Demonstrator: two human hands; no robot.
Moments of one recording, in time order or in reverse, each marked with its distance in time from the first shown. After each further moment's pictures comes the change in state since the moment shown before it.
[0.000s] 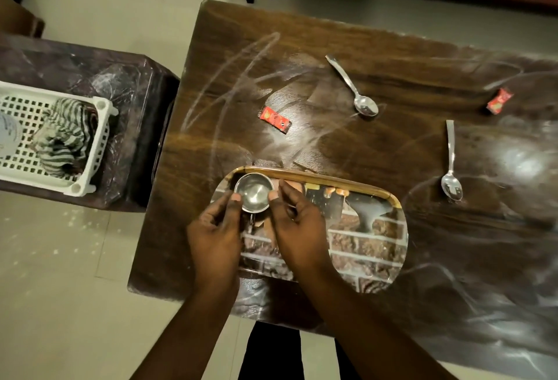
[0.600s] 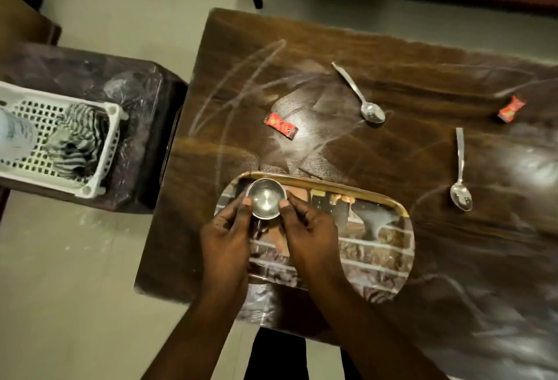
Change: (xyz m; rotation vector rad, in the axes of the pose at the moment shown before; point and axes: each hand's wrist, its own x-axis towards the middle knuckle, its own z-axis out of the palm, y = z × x) left_hand -0.004 0.003 0.007 -0.030 -0.111 -0.043; right_hand 0.005 0.007 -0.010 0.013 -0.014 -0.003
